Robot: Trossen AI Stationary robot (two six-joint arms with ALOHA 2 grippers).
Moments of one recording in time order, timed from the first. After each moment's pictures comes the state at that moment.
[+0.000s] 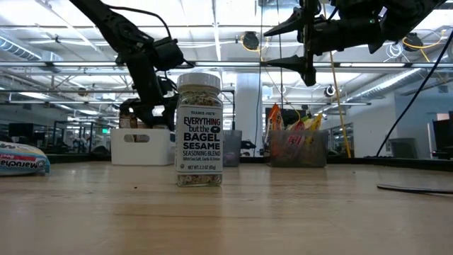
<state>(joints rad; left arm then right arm) 0.58 1.57 0.96 -0.34 -0.37 -0.58 -0.31 1.13 0.60 0.45 -0.21 0.80</state>
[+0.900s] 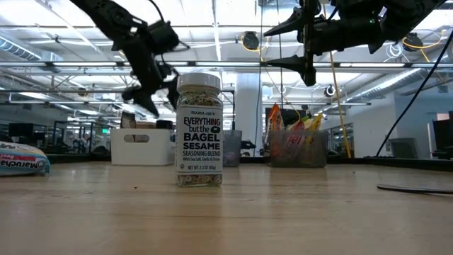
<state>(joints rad) 0.58 1.48 0.97 -0.33 -0.35 -0.57 -0.31 1.13 0.60 0.45 -0.21 0.80</state>
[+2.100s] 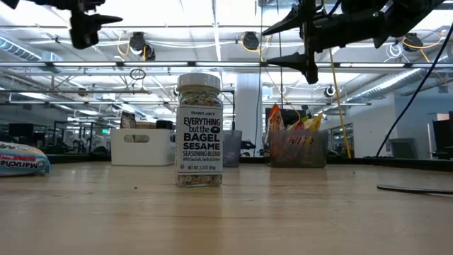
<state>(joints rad) 0.22 0.53 0.66 -0.35 0.29 -0.75 -0.21 1.13 0.60 0.45 -0.04 0.80</state>
